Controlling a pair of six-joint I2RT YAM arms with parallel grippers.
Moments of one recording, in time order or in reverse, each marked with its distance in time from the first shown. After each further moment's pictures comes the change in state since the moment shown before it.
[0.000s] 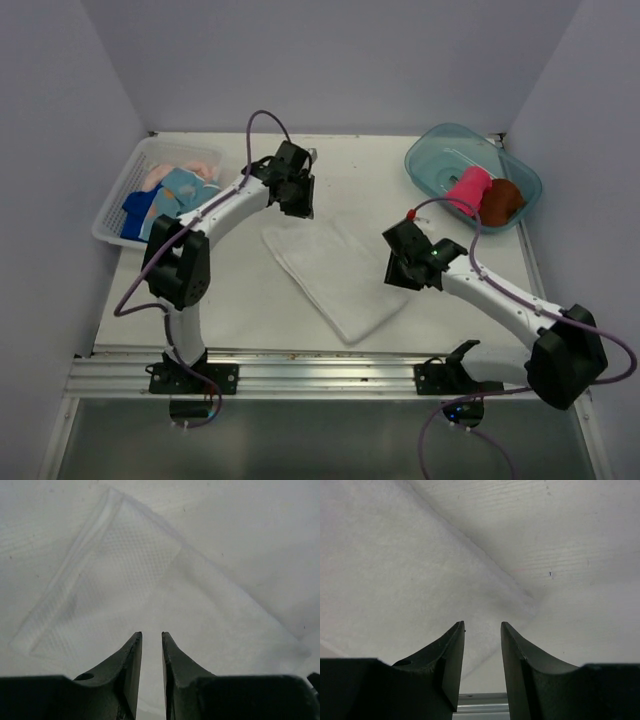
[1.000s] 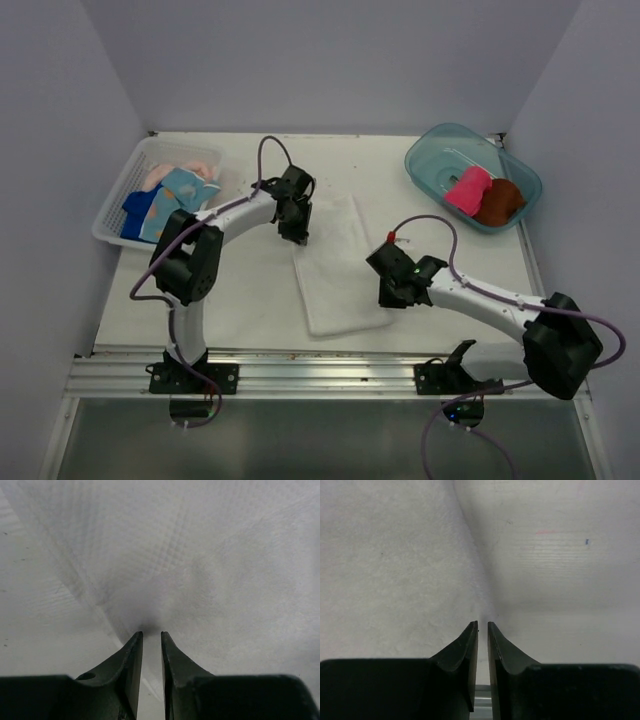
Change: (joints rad) left arm -0.020 0.008 -0.211 0.041 0.001 0.003; right arm 0.147 0.118 -0.103 0.117 -0.032 0.005
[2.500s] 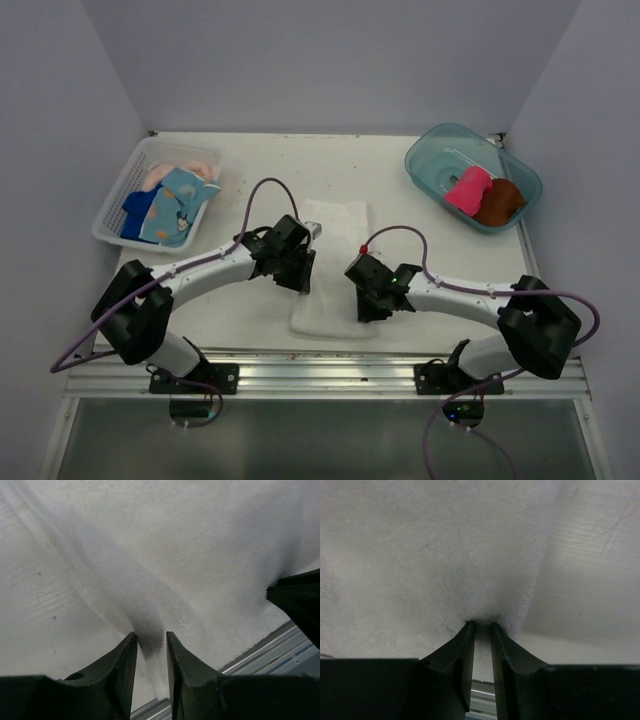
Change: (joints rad) left arm -0.215 -0.431 -0.484 0.112 0.061 -0.047; right arm 0.119 0.111 0.008 0.107 -0.132 0.020
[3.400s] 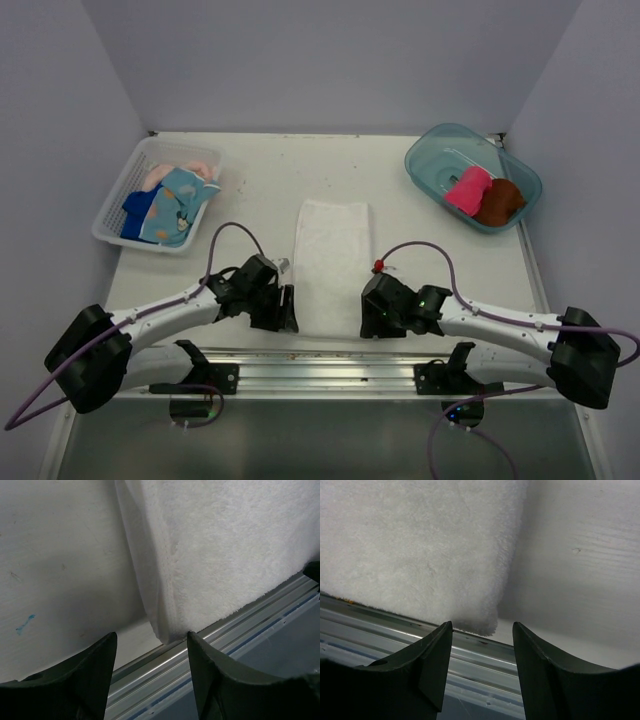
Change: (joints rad) left arm 0.000 -0.351 -0.412 0.089 0.121 -0.251; right arm 0.107 -0.287 -0.151 -0.057 -0.006 0.103
